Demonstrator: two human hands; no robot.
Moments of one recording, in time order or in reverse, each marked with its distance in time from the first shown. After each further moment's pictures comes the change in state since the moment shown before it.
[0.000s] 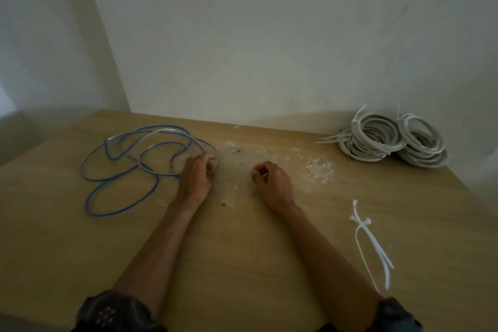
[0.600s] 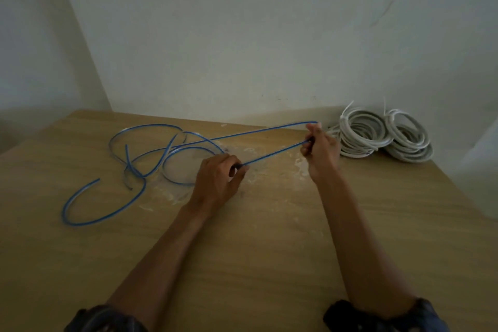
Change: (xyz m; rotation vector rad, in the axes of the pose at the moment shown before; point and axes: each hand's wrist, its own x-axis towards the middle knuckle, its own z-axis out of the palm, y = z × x) left_hand -0.009 0.066 0.021 -0.107 0.085 0.359; right_hand 0.045 0.012 -0.115 1.124 0.411 0.361
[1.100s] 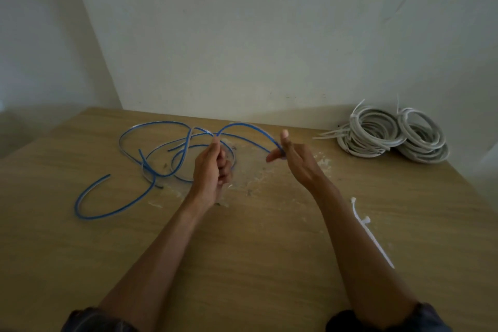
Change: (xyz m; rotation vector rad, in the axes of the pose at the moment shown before) left_hand 0.007 0.020 -0.033 -1.249 0.136 -0.732; right_hand -0.034 0.020 0.008 -0.828 -0.581 -0.196
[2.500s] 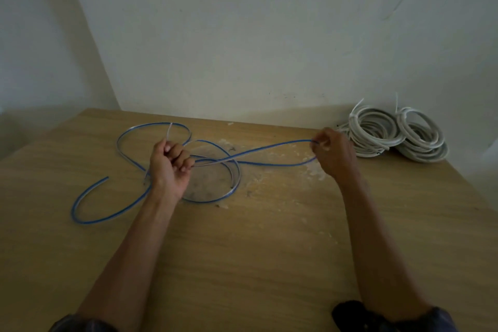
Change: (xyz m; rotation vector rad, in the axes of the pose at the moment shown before) left_hand 0.023 0.032 -0.059 -0.484 0.218 -0.086; right_hand 0.016 0.031 -0.062 -0.366 0.364 -0.038
